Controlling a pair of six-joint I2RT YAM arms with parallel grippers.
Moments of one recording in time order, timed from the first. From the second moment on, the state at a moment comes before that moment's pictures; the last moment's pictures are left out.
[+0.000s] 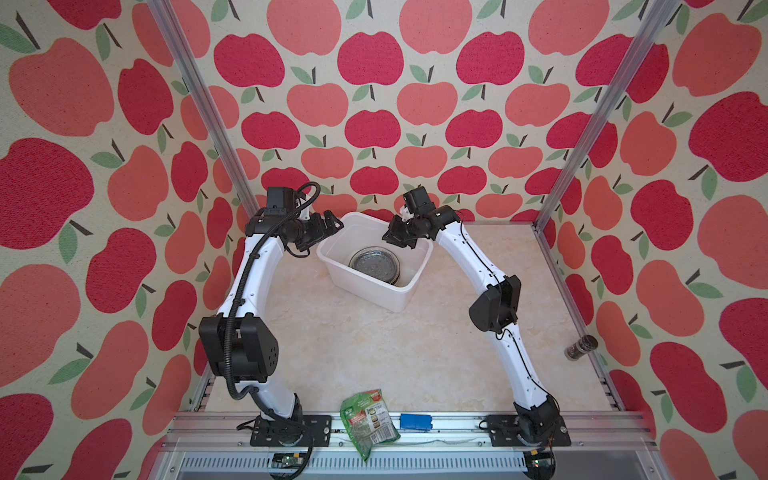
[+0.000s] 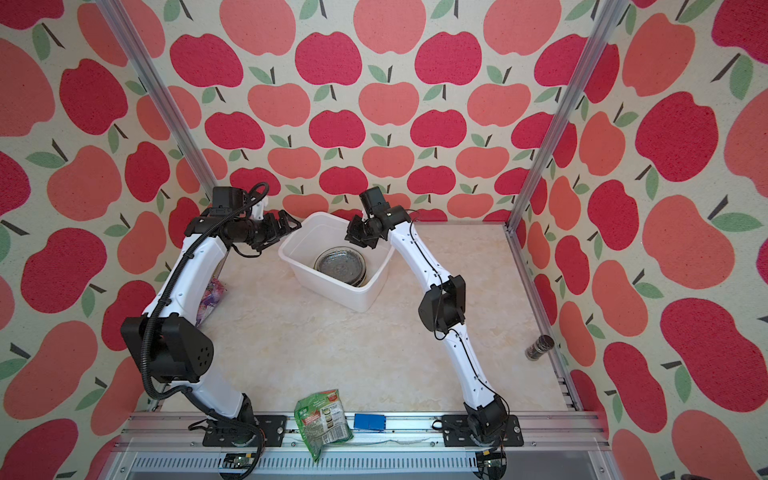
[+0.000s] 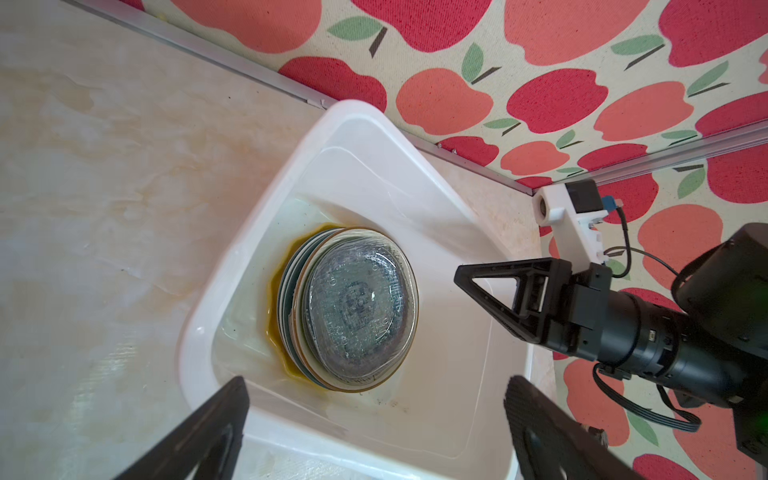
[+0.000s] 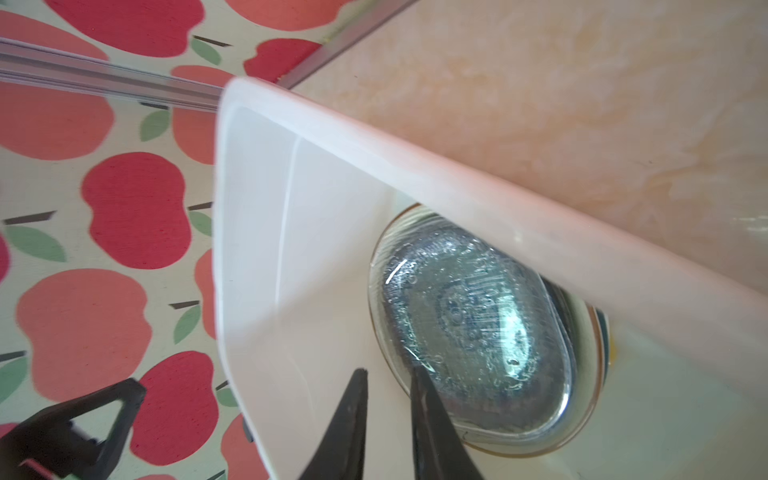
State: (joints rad) left arm -0.01 1.68 1.74 -0.82 0.49 -0.41; right arm 0.61 2.46 2.67 -0.97 -0.39 0.86
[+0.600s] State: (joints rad) left arm -0.05 1.19 1.25 -0.59 0.16 -0.44; right arm 0.28 1.66 1.85 -0.73 -0.35 0.53
